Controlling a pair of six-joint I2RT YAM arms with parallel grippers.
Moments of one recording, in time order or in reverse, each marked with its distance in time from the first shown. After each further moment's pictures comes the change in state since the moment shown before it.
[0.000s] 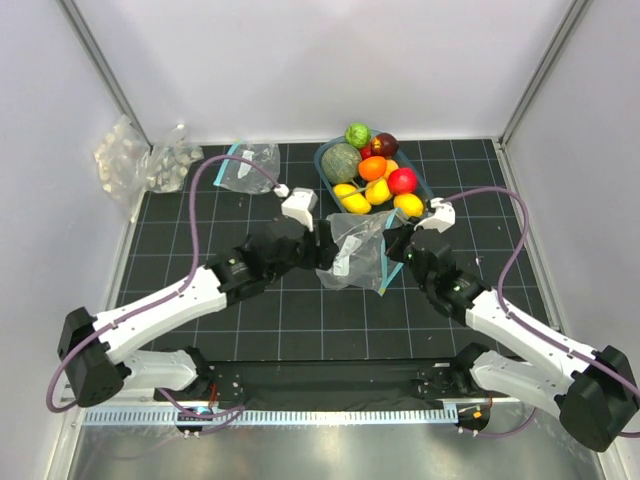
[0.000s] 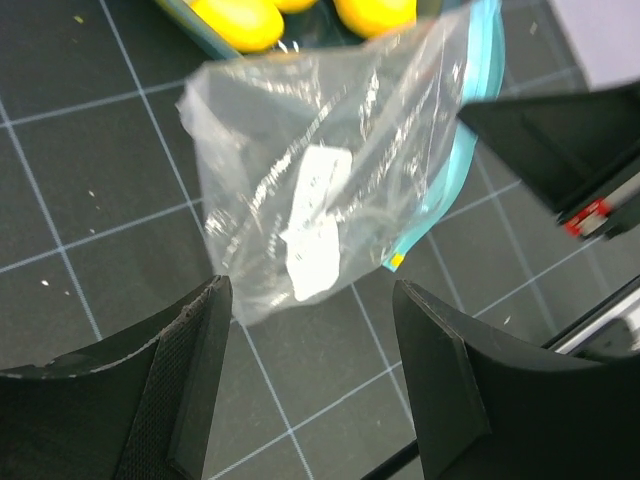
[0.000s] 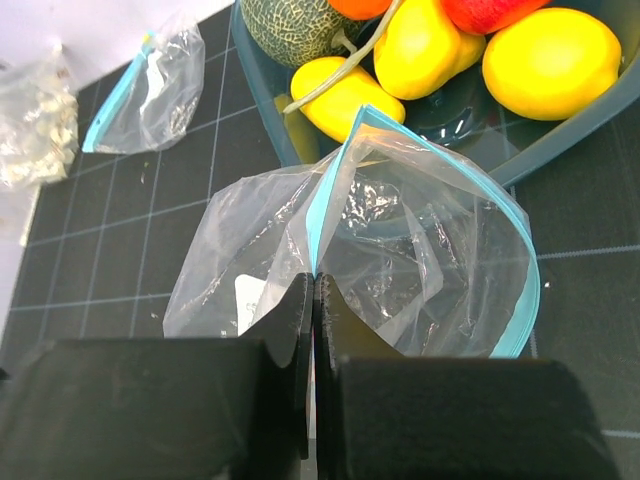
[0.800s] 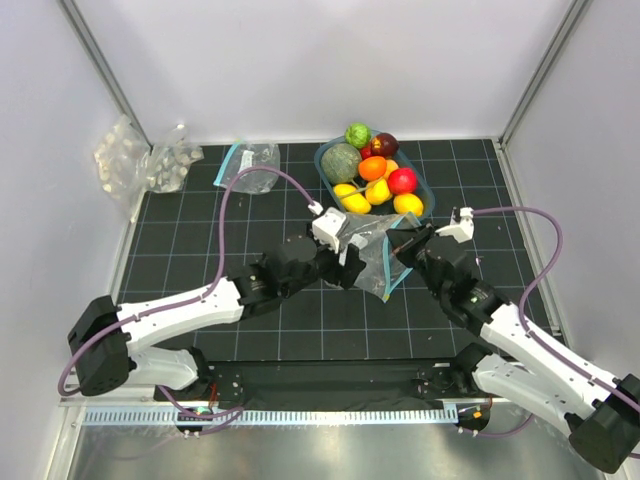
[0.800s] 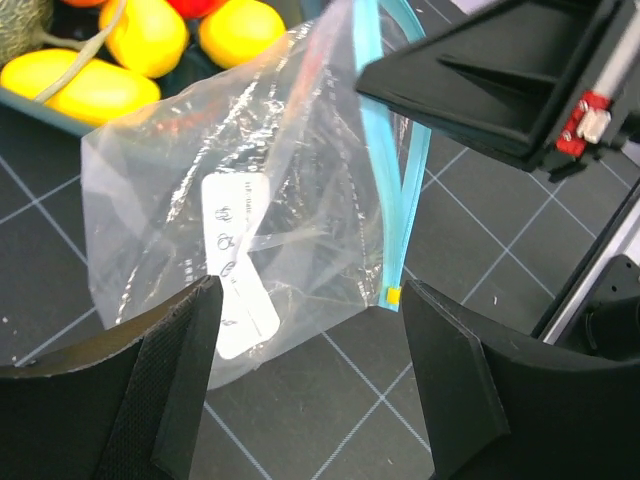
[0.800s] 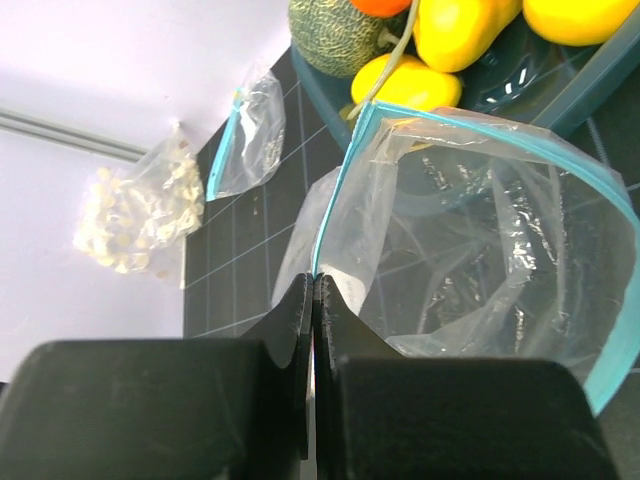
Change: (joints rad) left arm -0.128 0.087 -0.117 0.359 0.074 0.237; right arm 0.000 -0.154 -0.003 -0.114 0.000 0.373
